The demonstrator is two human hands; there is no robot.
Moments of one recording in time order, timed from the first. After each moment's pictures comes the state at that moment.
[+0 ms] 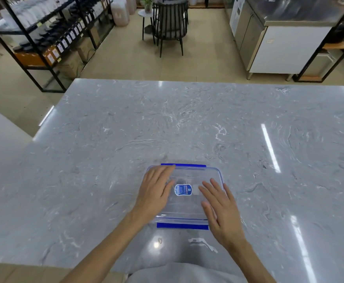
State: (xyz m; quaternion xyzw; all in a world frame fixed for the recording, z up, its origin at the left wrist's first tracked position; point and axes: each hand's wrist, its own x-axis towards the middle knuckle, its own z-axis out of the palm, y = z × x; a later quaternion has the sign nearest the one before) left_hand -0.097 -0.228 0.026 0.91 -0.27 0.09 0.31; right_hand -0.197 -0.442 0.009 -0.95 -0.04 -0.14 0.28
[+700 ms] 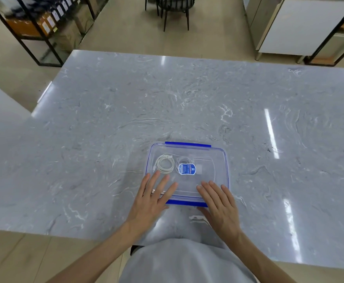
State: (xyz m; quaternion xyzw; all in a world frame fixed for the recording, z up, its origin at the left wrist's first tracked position) left_hand -0.168 -0.184 -0.049 0.92 -0.37 0.13 -0.02; right_hand -0.233 -0.444 -0.064 -0.97 -0.13 -0.20 0.06
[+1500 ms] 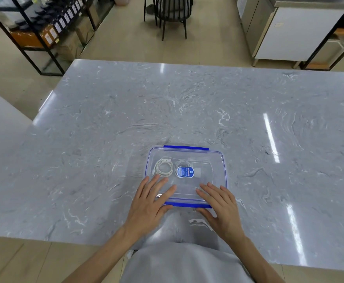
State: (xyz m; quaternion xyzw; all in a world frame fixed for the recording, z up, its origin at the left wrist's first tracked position) left_hand -0.167 -0.184 -0.024 0.93 -0.35 0.05 0.11; right_hand -0.229 -0.448 -0.040 -0.96 -0.11 -0.14 0.24
